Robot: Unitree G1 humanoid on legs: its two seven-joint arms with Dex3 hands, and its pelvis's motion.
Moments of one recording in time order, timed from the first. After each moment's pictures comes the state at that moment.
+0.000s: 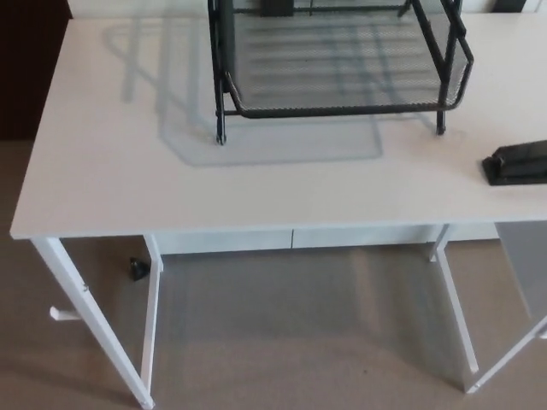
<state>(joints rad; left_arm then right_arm) 0.07 0.70 0.15 1.31 0.07 -0.02 -0.22 0.37 -0.79 -0.08 0.81 -0.16 0.01 0.16</state>
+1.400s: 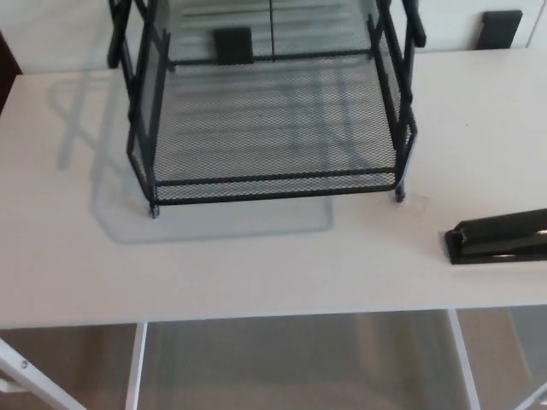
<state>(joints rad) 0.07 0.68 0.16 1.31 0.07 -0.02 -0.22 0.36 -0.78 -0.12 0.84 -0.15 -0.01 0.15</state>
